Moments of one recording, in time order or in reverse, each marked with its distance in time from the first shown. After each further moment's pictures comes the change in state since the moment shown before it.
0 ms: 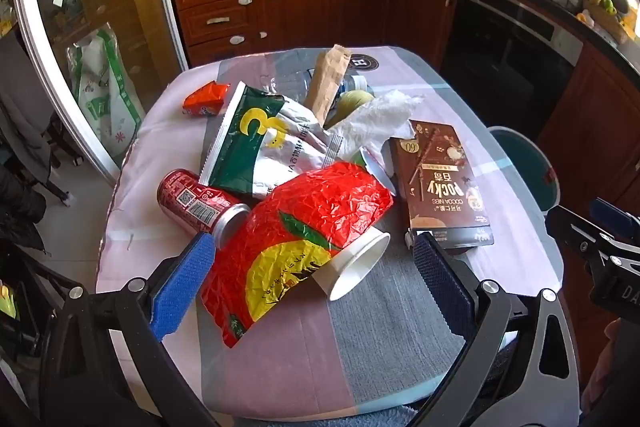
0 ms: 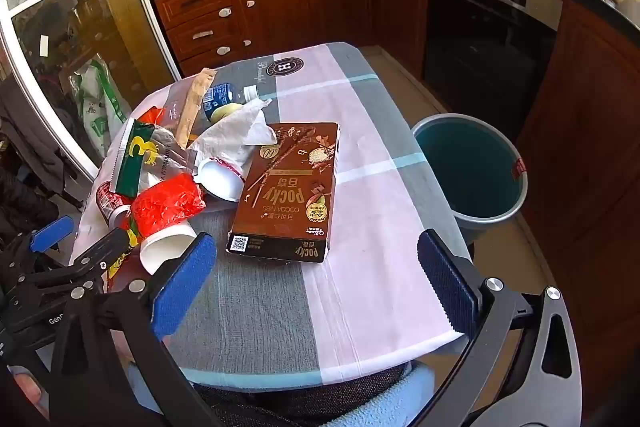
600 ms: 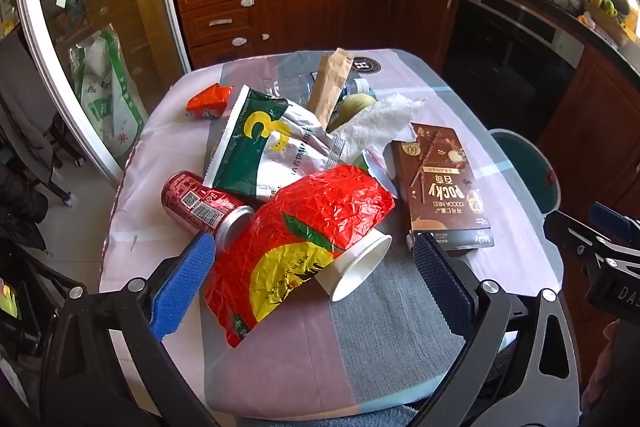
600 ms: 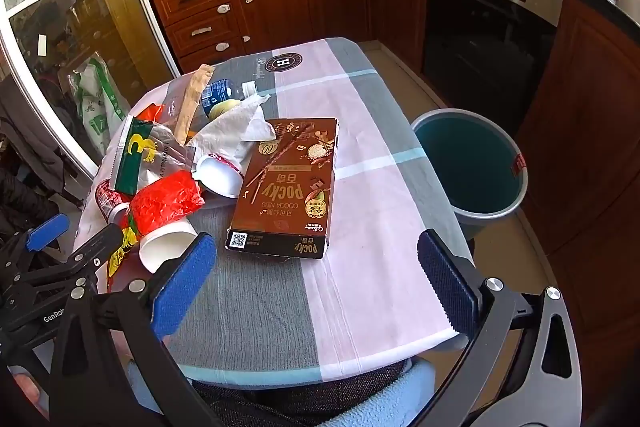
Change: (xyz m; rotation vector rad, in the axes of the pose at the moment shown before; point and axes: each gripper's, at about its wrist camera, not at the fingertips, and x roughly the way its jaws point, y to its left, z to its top) left arm -0.005 0.007 0.000 -0.005 -0.026 -0.001; right arm 0.003 -0.001 0.000 0.005 0.020 -0.001
